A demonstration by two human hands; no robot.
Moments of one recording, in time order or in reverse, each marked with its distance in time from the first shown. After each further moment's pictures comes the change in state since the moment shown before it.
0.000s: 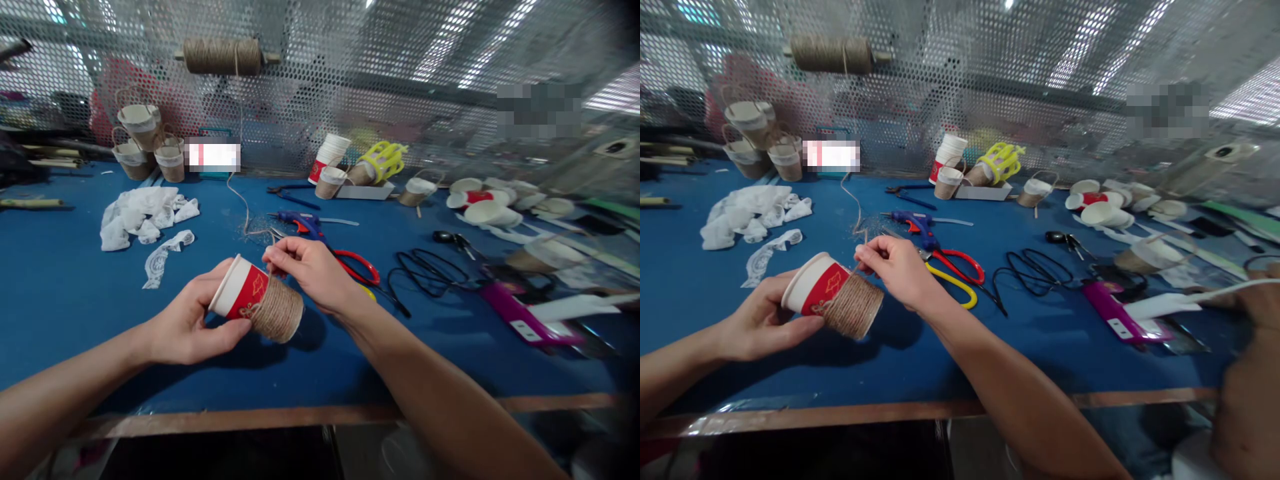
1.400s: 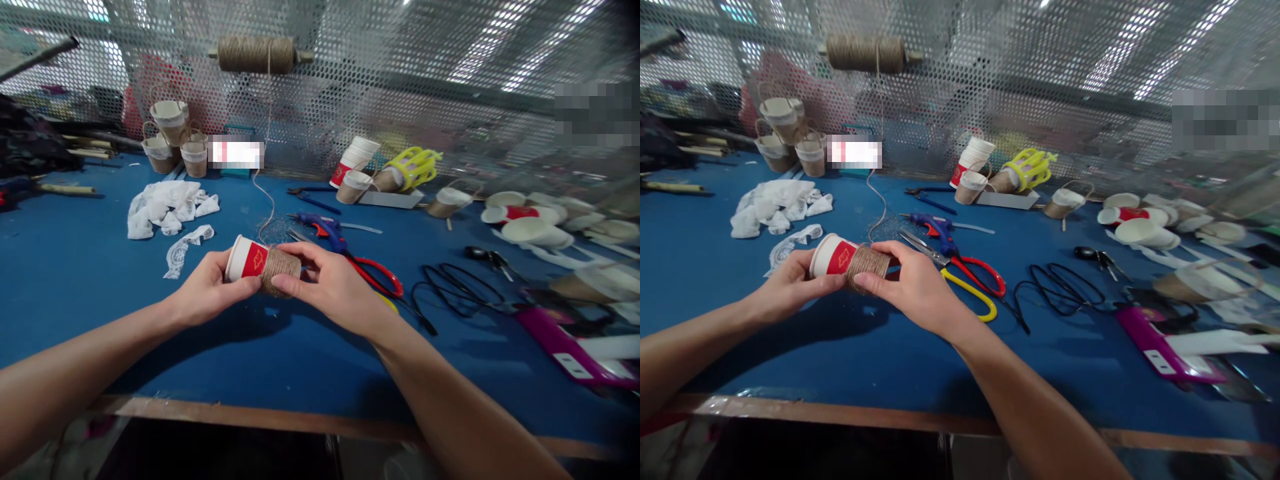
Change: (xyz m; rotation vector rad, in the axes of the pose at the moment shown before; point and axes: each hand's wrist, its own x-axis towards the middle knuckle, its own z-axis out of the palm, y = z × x) left_hand 0.011 -0.009 -0.004 -0.396 0.265 -0.516; right_hand -0.009 -0.002 -0.002 -0.337 -0.123 -0.108
